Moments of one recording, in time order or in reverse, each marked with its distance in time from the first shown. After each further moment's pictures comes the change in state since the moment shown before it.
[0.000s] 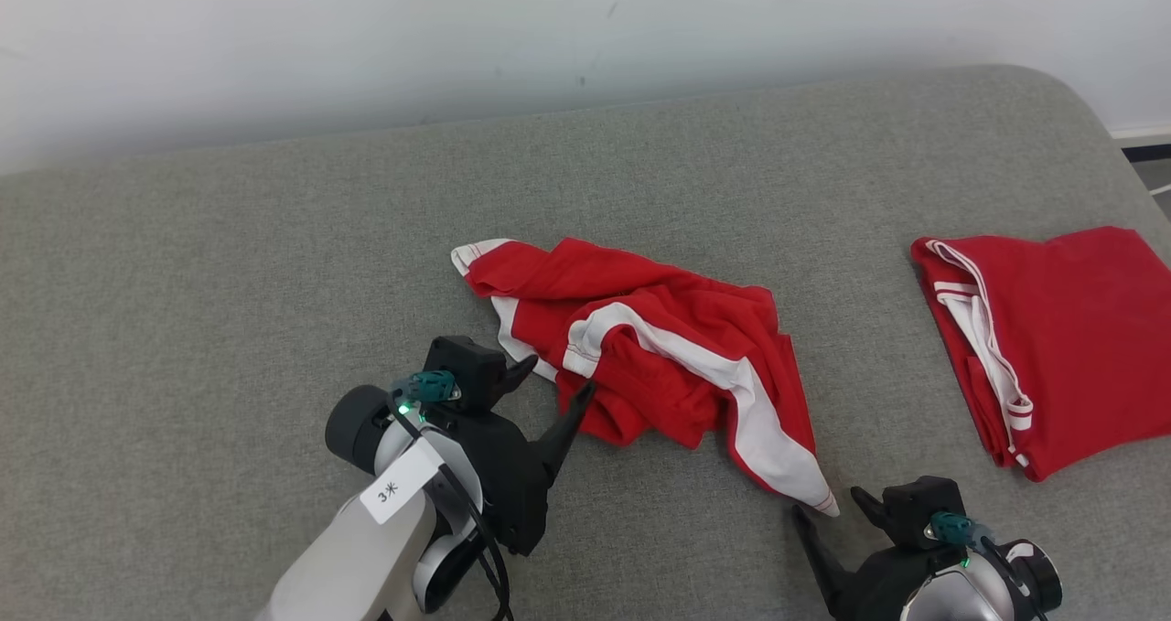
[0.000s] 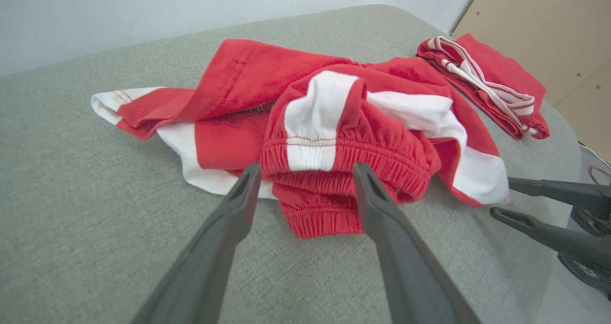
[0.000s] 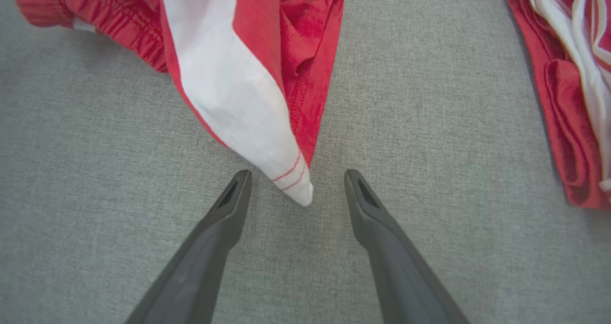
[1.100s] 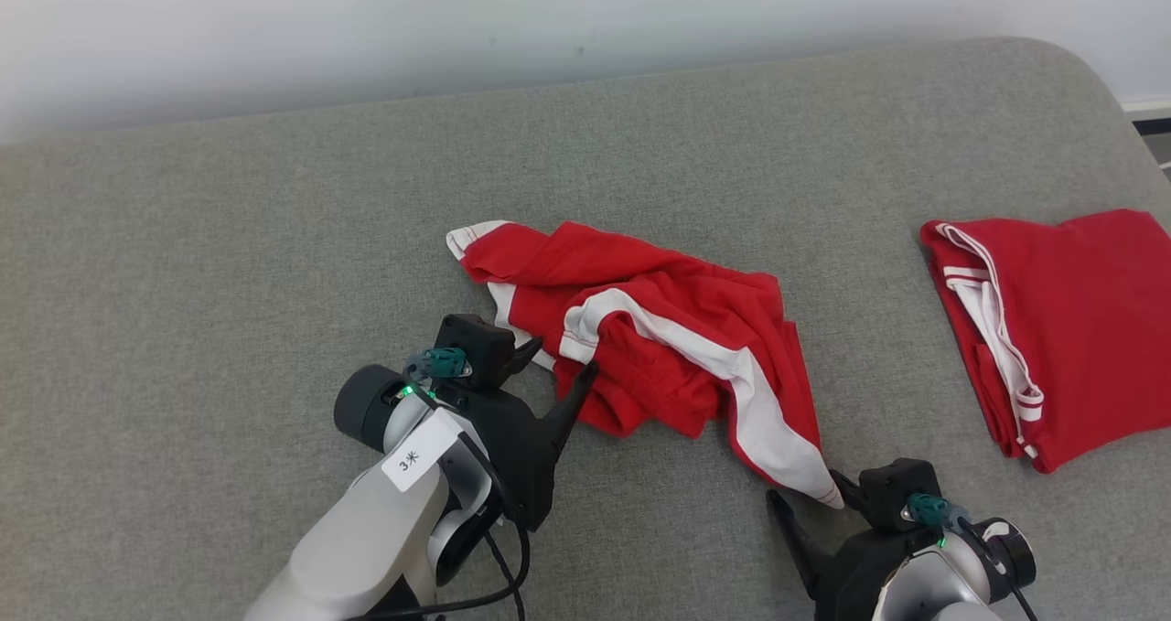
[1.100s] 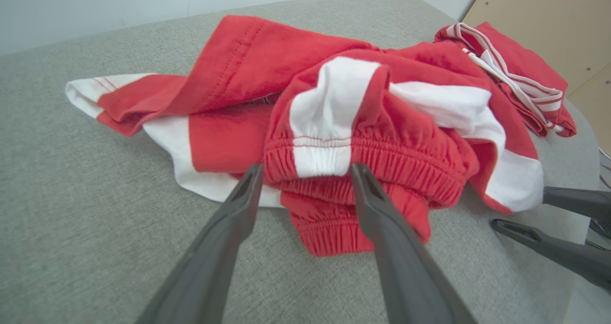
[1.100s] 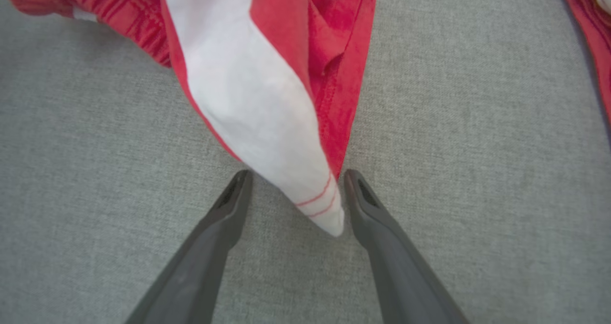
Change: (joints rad) left arm -0.103 -0.036 -0.062 0.165 -0.036 -0.009 -0.070; right arm -0.062 0.026 0.028 0.062 0.000 0.035 -0.016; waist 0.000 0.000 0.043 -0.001
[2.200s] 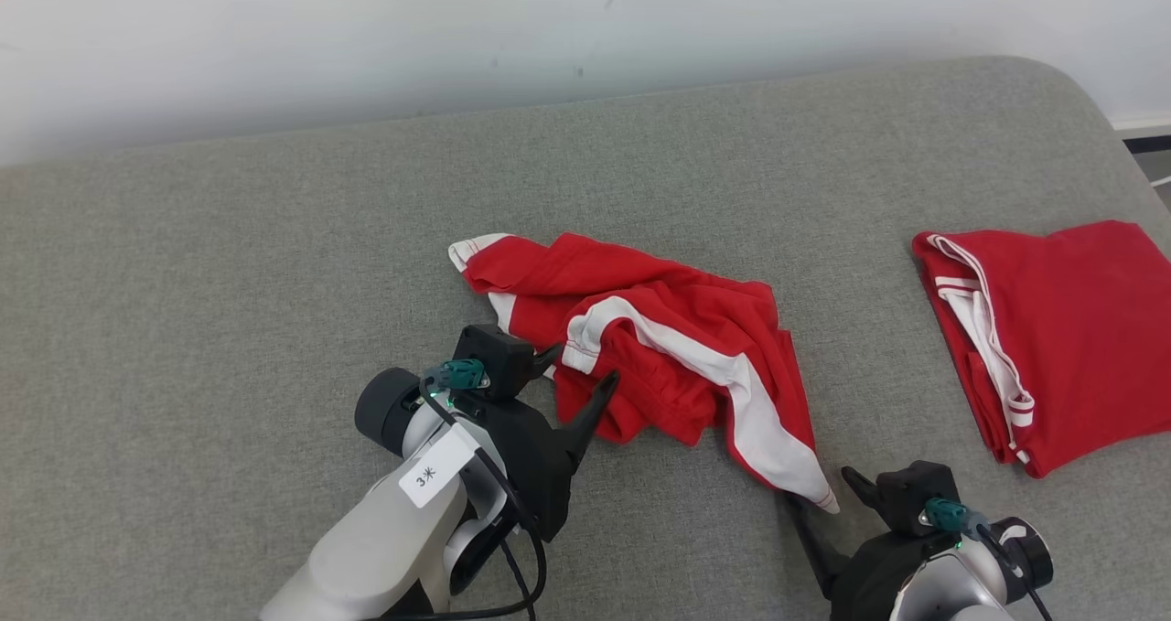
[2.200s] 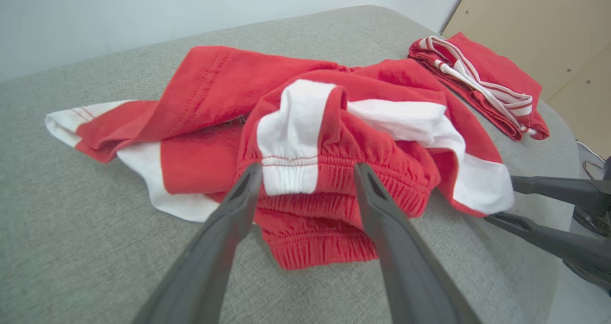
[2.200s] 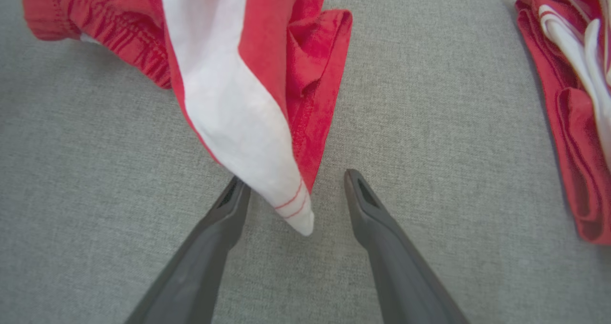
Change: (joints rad) left arm -0.028 -0.007 -0.096 0.027 -0.061 0.000 -0.070; right arm 0.011 -0.029 -0.010 -0.009 -0.001 -0.003 -0.035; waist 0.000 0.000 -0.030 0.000
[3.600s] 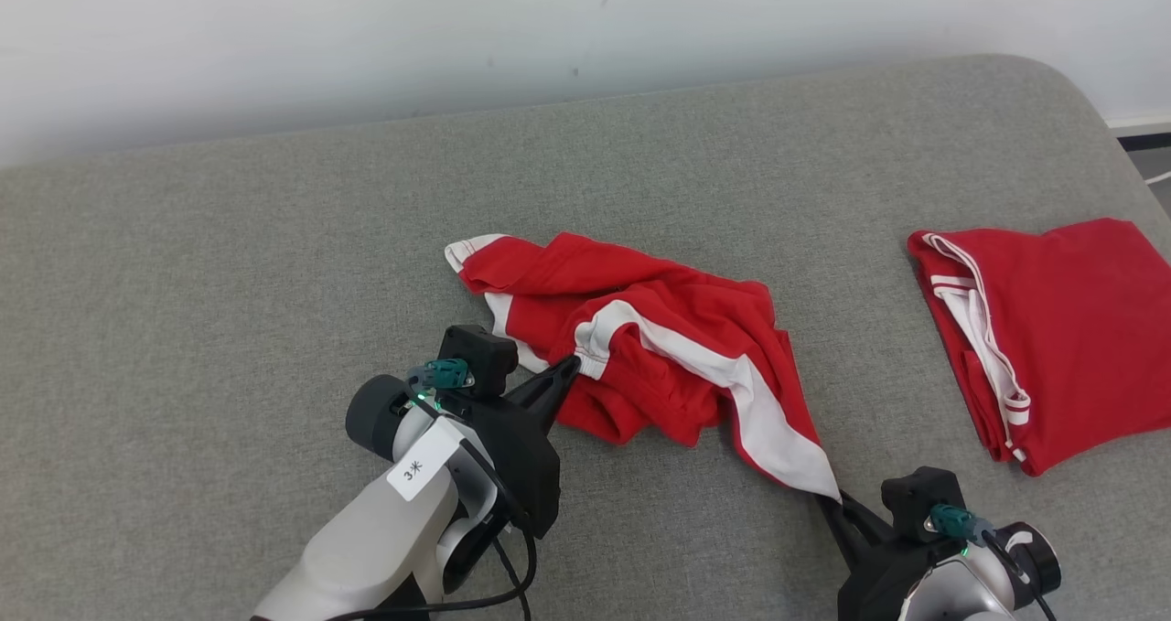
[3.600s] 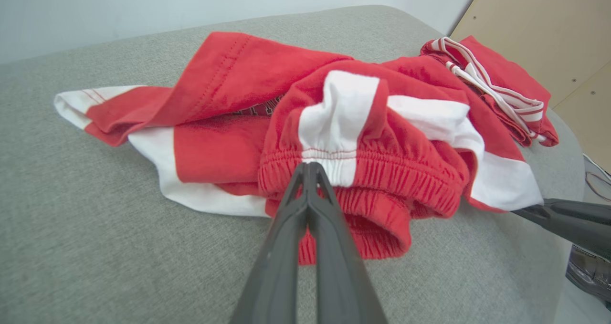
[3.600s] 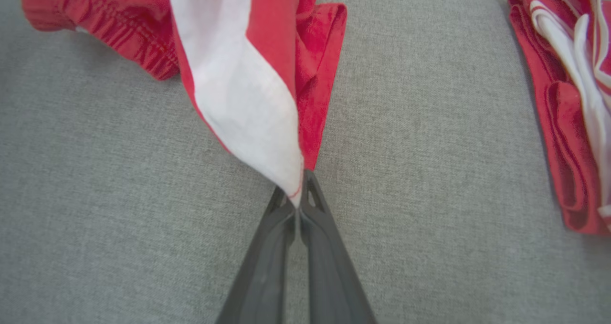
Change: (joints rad) left arm -0.021 0.000 -0.035 0.076 -0.071 0.000 -0.039; right arm 0.011 -0.012 0.004 -0.017 -0.006 0.000 0.006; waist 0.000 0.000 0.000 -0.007
